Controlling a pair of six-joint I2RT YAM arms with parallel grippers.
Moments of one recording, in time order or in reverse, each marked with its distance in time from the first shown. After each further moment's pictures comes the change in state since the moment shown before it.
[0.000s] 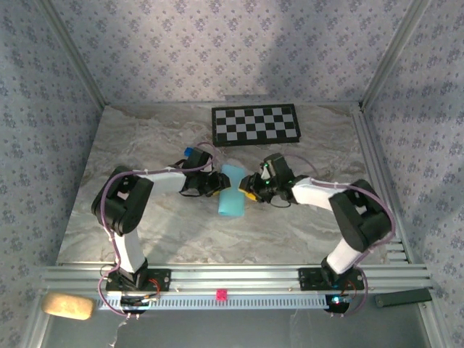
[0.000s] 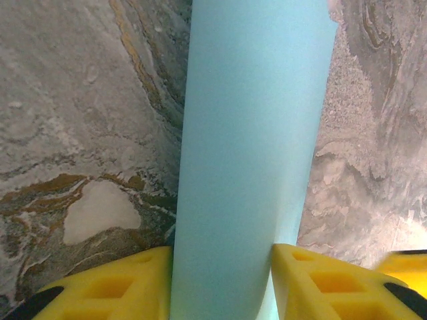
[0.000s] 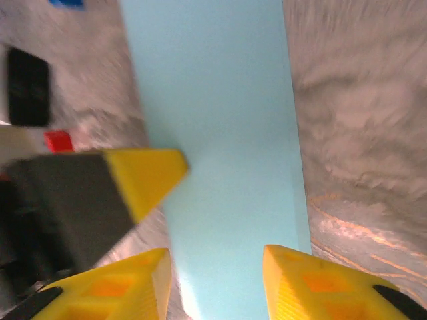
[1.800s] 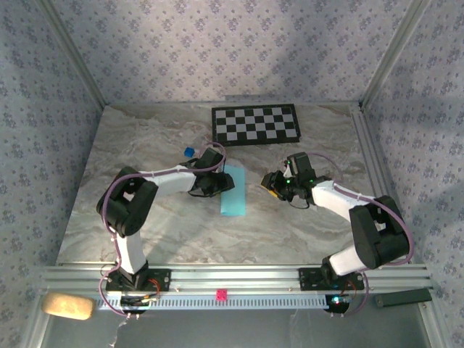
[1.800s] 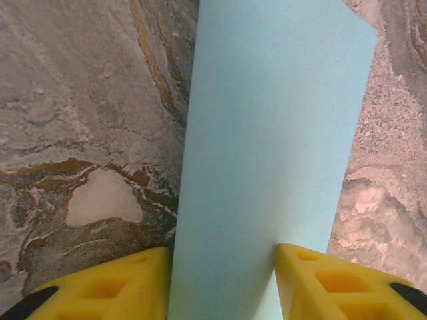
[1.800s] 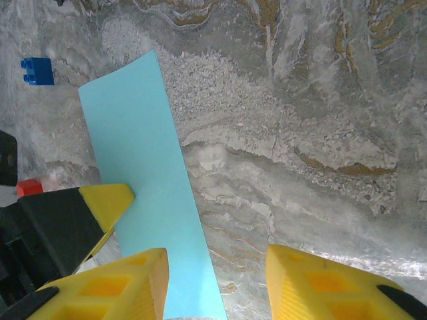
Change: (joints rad) left arm -0.108 0.015 0.100 -0.156 -0.252 -0.075; right arm -0.154 -0.134 -0.080 -0.140 0.063 -0.112
